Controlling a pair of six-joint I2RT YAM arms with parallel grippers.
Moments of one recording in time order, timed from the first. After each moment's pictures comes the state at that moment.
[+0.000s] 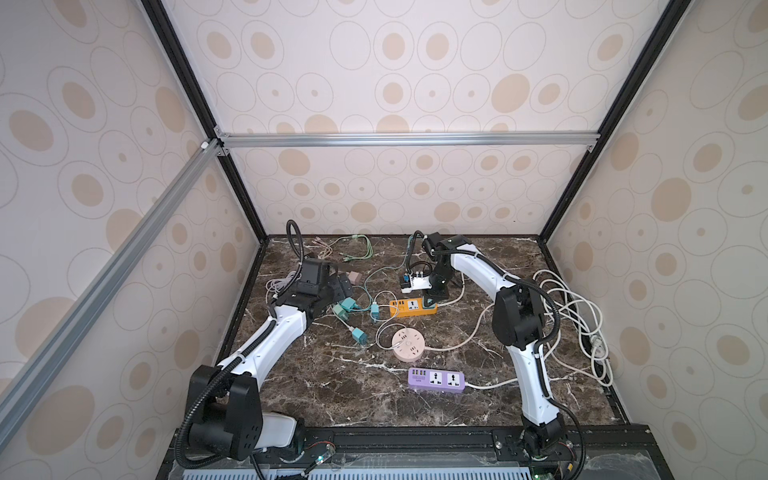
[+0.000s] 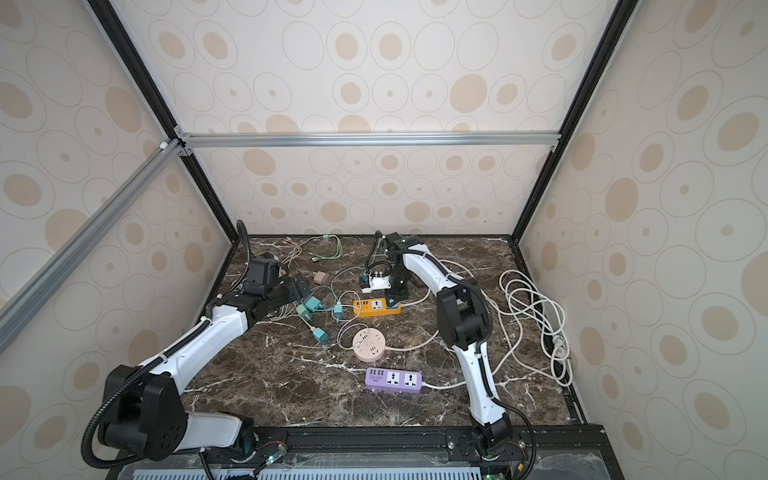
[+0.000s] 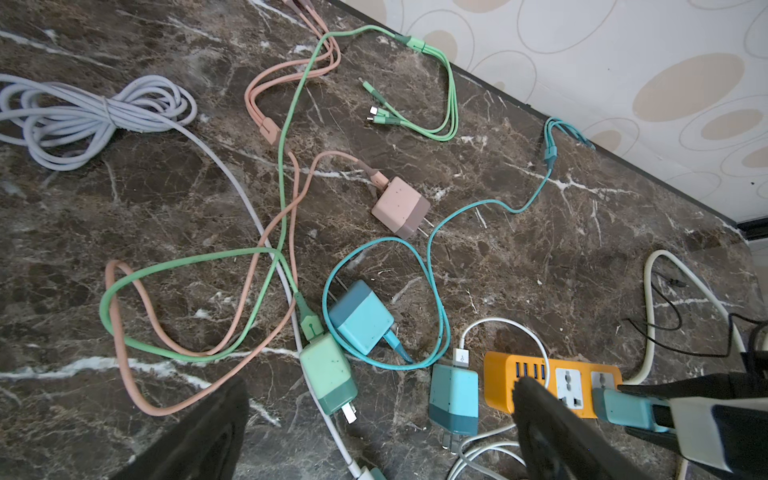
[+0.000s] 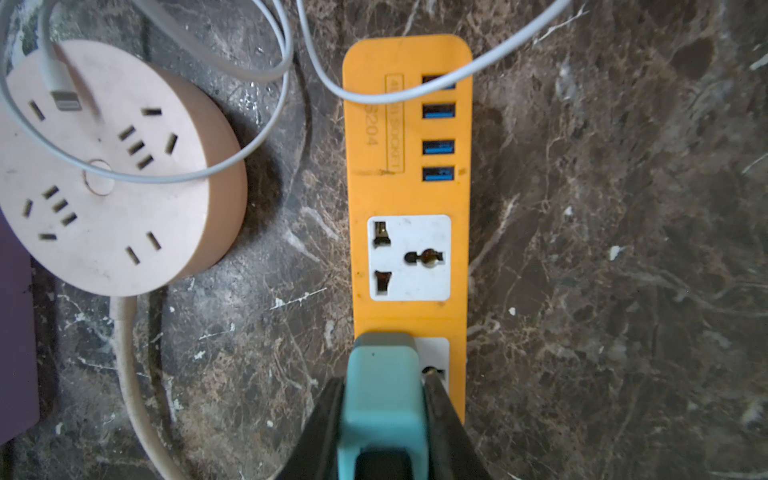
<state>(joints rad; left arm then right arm) -0.23 1.36 0.97 -0.35 -0.08 -0.55 0.46 2.31 2.06 -1.24 -0.27 -1.18</state>
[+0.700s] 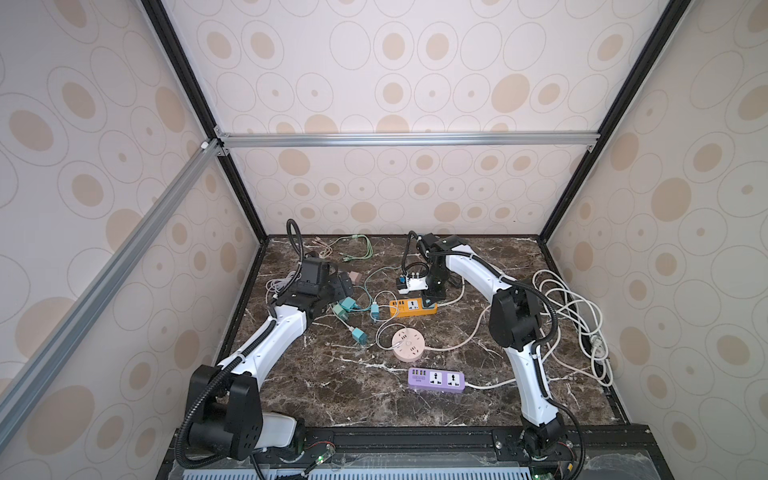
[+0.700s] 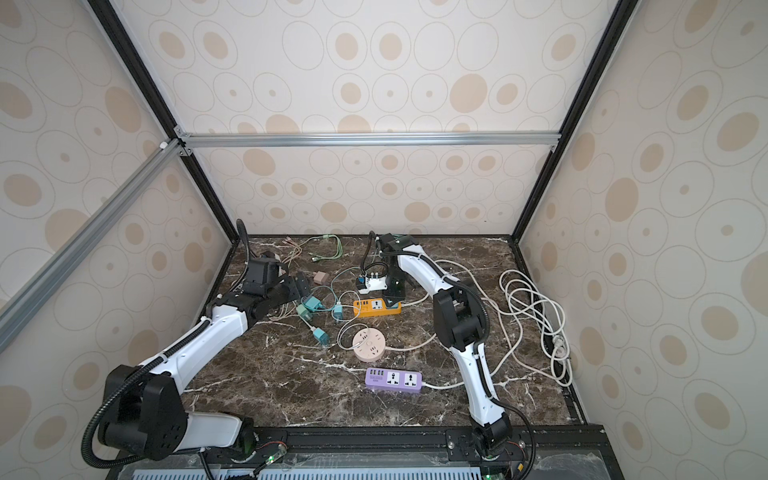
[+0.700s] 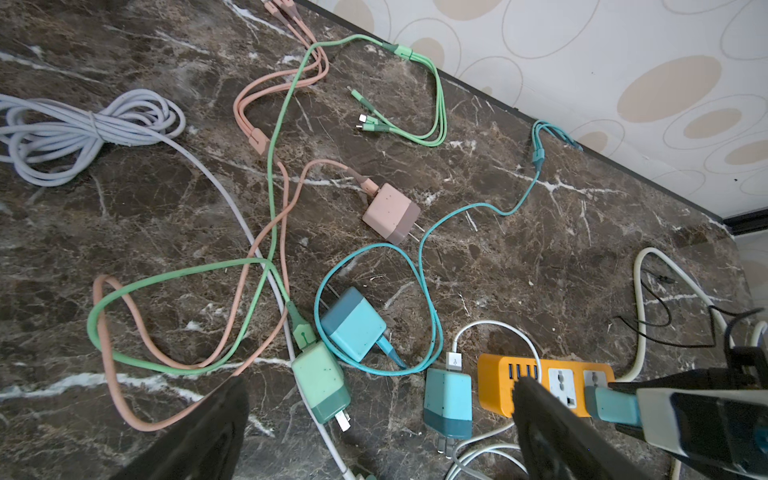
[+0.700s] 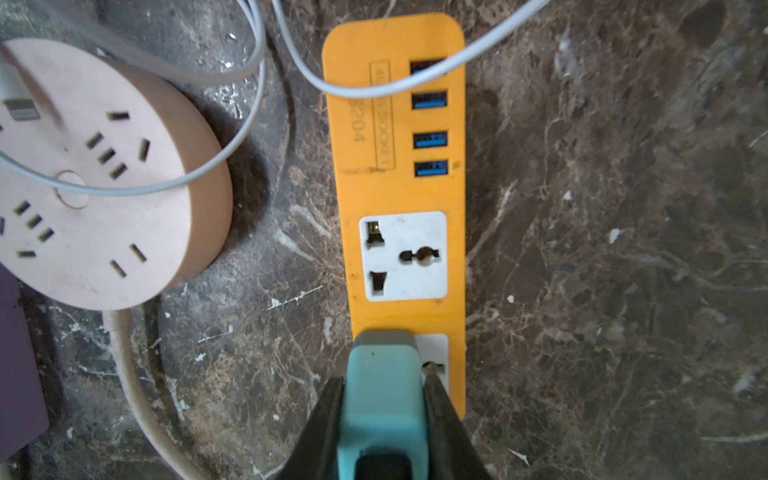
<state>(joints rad) -0.23 1.36 0.97 -0.33 -0.06 -0.53 0.50 2.32 2.10 -1.27 -0.18 -1.08</state>
